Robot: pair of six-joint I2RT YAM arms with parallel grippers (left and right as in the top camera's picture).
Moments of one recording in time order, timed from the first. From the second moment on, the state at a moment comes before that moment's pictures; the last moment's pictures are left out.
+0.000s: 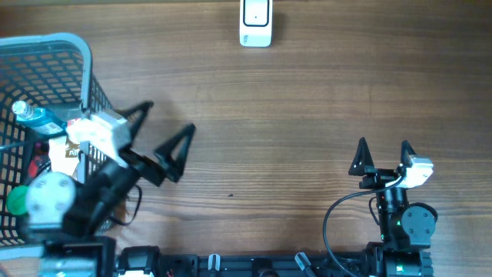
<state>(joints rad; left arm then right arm) 0.02 0.61 0.93 -0.40 0.58 -0.30 -0.05 0.01 0.01 0.00 -0.04 0.20</state>
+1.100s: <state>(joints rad) 0.16 1.43 1.99 -1.26 -0.25 -0.17 -0.05 0.01 0.01 0.00 -0.04 0.20</state>
